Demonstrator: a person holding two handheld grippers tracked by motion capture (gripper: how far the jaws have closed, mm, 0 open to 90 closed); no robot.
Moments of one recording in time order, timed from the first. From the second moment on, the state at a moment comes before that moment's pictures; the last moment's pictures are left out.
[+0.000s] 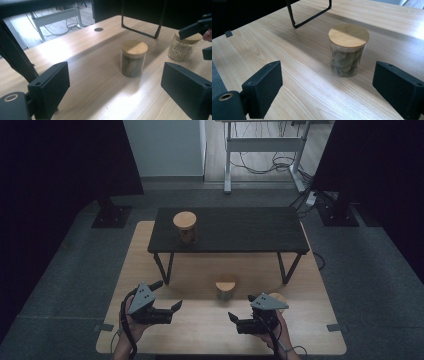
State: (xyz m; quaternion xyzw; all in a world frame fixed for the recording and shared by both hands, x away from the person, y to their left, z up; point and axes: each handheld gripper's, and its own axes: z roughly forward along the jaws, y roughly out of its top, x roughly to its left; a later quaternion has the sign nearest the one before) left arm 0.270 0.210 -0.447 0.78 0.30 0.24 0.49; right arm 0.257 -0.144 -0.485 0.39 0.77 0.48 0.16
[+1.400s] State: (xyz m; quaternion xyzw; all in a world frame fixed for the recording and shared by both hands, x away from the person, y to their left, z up) left arm 0.278 0.213 -0.504 0.81 0.33 0.18 0.45; right arm 0.256 -0.138 -0.494 0.38 0.78 0.47 0.16
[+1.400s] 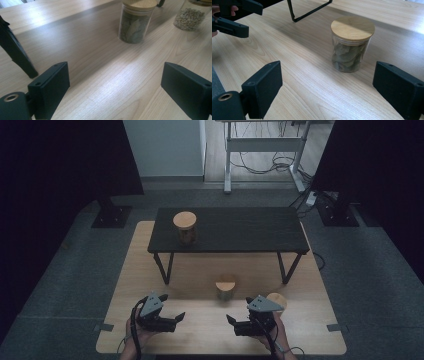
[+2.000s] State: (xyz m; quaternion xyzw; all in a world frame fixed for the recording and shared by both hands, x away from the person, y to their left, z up) left arm 0.280 0.213 -0.508 0.81 0.33 0.17 0.45; right arm 0.265 -0.134 -0.499 0.39 0.78 0.45 0.18
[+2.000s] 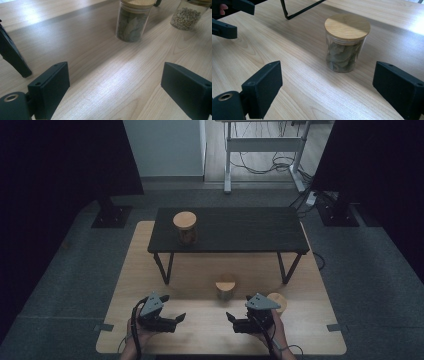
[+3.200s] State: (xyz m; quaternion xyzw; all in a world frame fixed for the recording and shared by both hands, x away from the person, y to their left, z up) left arm 0.279 0.209 -0.509 0.81 0.33 0.16 0.45; right arm 0.318 -0.110 -0.502 0.41 0.78 0.43 0.19
